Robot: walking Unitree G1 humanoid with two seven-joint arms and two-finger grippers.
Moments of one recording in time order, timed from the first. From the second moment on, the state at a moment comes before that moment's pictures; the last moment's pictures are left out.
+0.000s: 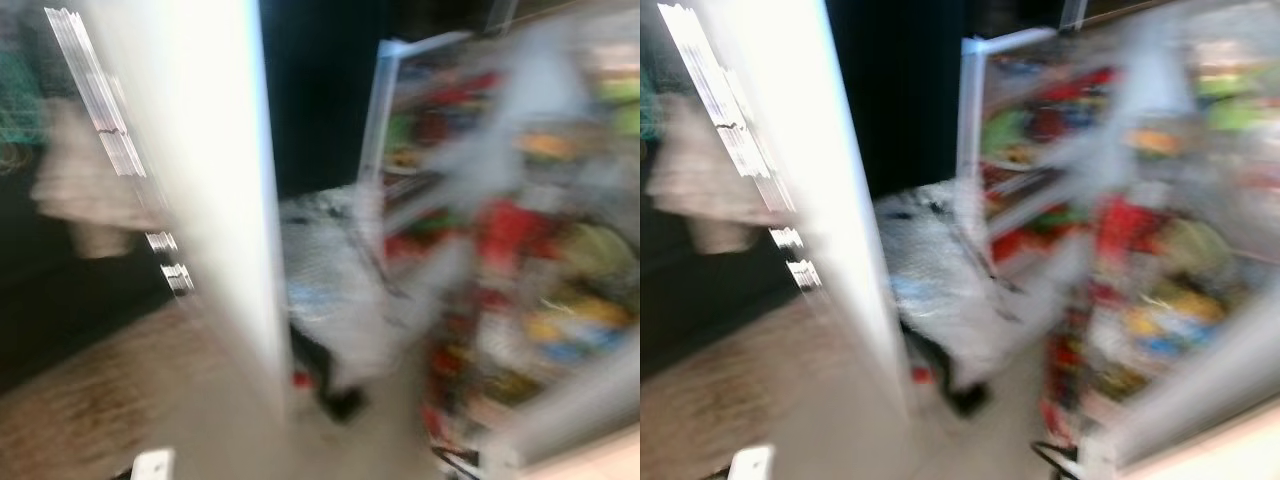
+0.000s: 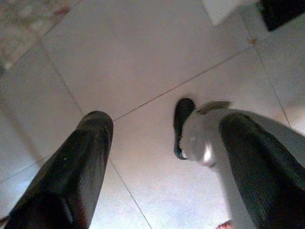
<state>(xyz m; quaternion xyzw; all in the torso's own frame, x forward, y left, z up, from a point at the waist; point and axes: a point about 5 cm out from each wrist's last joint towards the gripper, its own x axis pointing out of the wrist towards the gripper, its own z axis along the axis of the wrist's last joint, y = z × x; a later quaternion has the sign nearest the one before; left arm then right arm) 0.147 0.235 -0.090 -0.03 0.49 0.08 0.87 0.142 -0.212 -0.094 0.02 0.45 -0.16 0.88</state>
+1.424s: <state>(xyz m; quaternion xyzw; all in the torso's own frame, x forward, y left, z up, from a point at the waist) 0.149 0.233 -0.090 -0.04 0.48 0.08 0.87 0.166 -0.329 -0.004 -0.12 0.15 -0.49 0.85</state>
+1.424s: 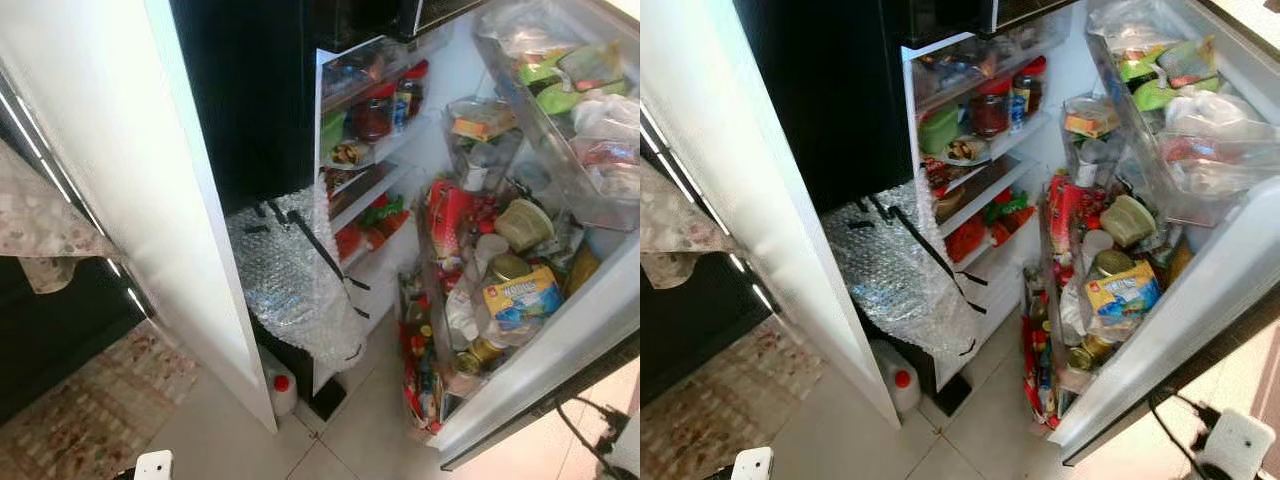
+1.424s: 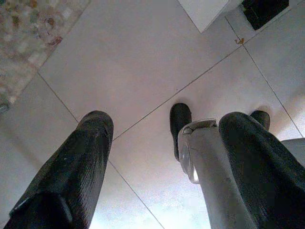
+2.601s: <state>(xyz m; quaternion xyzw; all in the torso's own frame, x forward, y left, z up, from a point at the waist) 0.150 0.232 -0.089 -0.04 0.48 0.08 0.87 0.213 -0.211 -0.034 0.06 0.18 -0.05 0.98</state>
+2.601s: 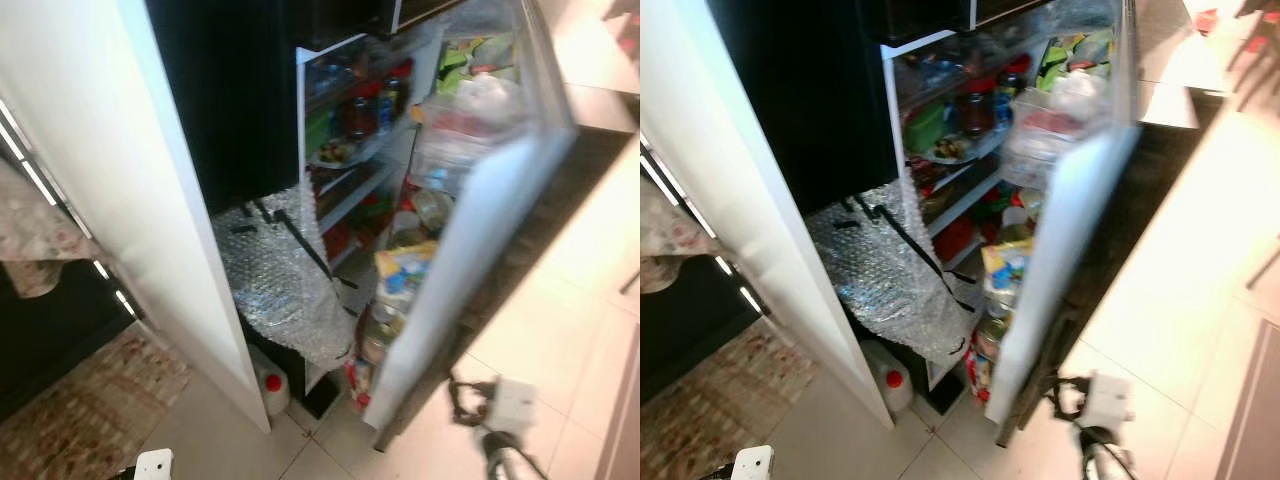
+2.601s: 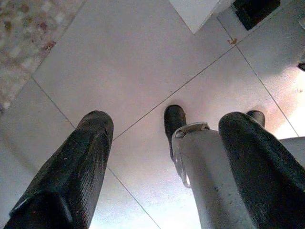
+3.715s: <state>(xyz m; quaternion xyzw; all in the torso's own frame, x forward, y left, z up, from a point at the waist) 0.151 0.231 -0.089 -0.04 0.48 0.07 0.87 0.272 -0.231 0.020 0.04 0.10 0.03 0.99</state>
